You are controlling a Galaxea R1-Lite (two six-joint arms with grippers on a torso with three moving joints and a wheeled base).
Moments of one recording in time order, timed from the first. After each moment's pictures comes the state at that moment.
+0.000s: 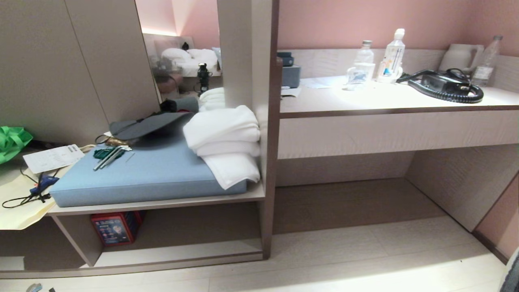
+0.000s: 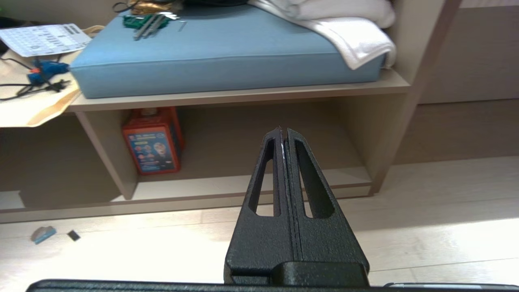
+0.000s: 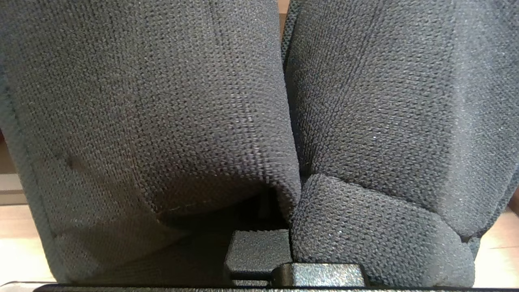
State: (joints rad) left arm 0.00 0.00 0.00 0.00 0.00 -0.01; right arm -0.01 0.00 0.00 0.00 0.00 0.00
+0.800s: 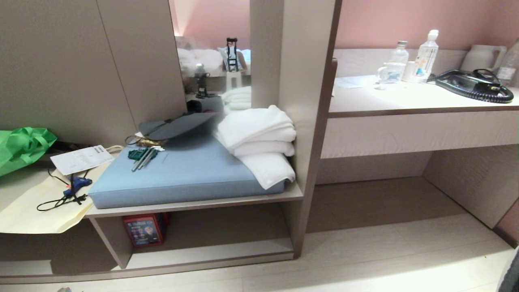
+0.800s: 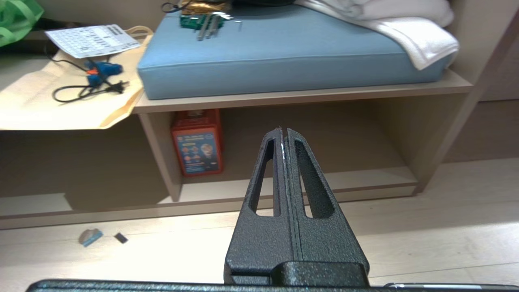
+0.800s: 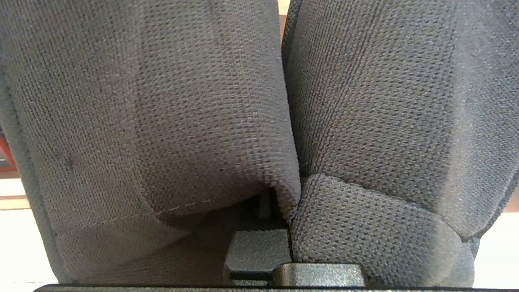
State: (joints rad) left arm 0.00 0.00 0.00 0.00 0.00 -0.01; right arm -0.01 0.00 0.00 0.00 0.00 0.00
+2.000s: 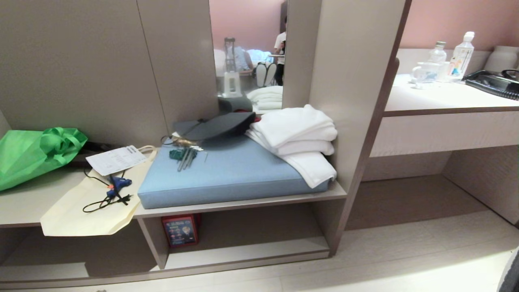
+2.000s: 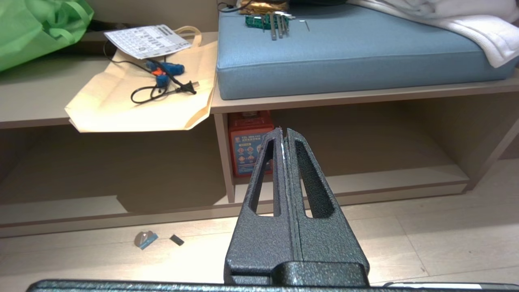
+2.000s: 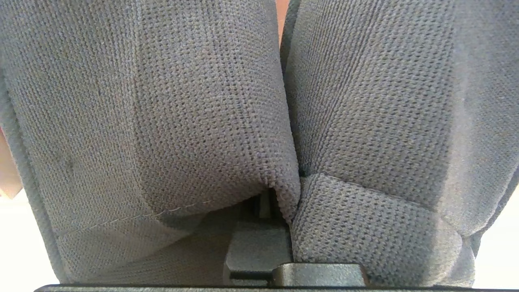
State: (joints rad) left arm 0.00 0.00 0.00 0.00 0.00 -0.01; right arm -0.01 0.00 0.00 0.00 0.00 0.01
